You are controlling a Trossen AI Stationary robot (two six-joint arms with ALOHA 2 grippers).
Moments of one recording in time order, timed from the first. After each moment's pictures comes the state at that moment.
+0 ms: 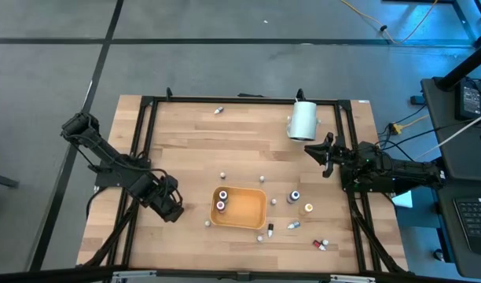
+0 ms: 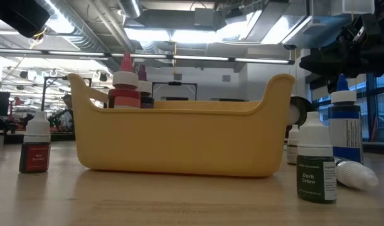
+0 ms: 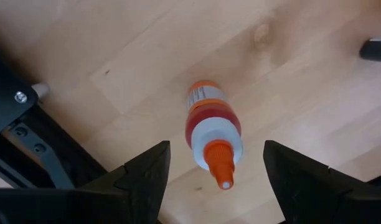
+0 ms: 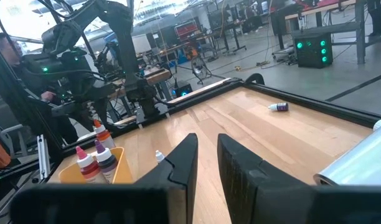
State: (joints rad) left arm -0.65 1.31 0.94 -1.09 0.02 -1.67; right arm -0.11 0.01 0.01 0.04 0.14 0.33
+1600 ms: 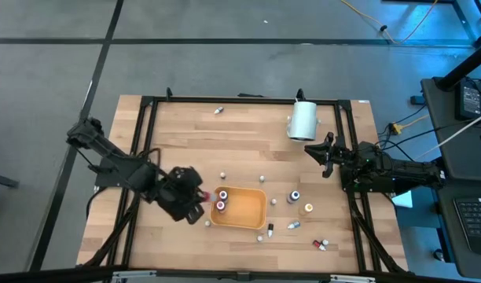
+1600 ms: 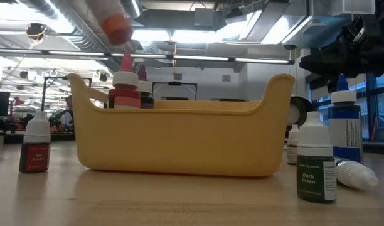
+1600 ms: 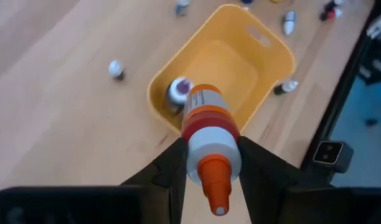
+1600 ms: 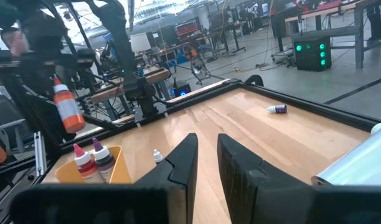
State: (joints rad) left arm -0.57 1.44 1.40 -1.06 -0.41 -1.14; right arm -0.11 0.01 0.01 0.04 0.14 0.31
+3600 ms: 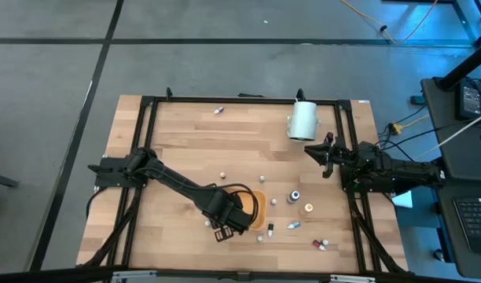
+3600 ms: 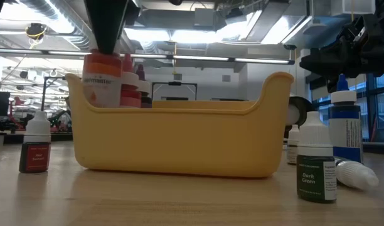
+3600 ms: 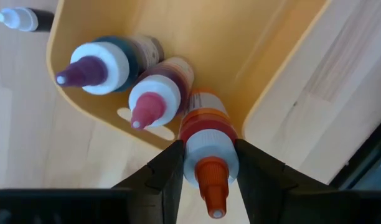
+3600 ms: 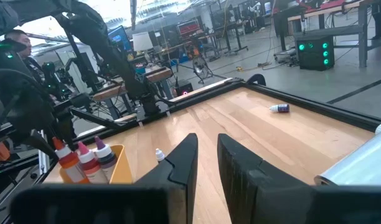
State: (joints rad) left arm -0.43 2.09 1.92 -1.39 -0.05 -0.85; right arm -0.11 0.01 0.01 0.04 0.13 0.31
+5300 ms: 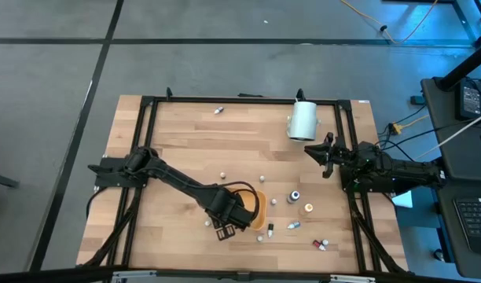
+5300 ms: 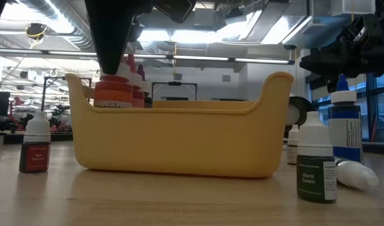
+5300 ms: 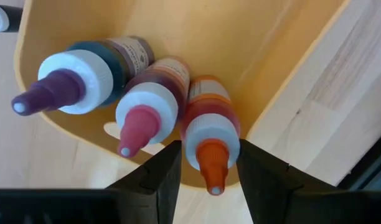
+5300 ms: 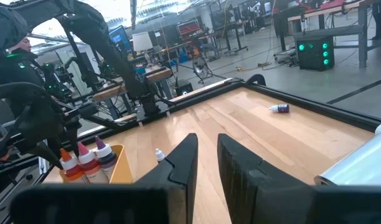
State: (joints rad) left arm -0.41 2.09 1.84 -1.31 -0.01 -0.83; right arm -0.11 0.01 0.01 0.04 0.13 0.31
